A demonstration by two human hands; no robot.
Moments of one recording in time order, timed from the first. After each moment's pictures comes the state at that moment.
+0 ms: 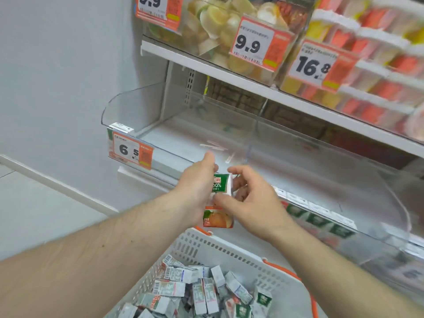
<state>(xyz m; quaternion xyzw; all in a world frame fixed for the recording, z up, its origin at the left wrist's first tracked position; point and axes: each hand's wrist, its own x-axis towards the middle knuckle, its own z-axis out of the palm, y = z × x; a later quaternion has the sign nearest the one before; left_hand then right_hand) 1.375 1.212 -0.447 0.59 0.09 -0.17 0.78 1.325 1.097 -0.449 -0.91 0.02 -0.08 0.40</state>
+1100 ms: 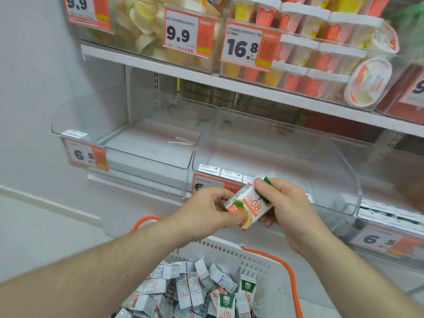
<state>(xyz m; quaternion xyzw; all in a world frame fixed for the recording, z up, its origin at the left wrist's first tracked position) 1.326 1.147 -0.482 0.72 -0.23 -0.23 0.61 1.269 0.979 -0.455 -0.76 0.13 -0.09 0.62</state>
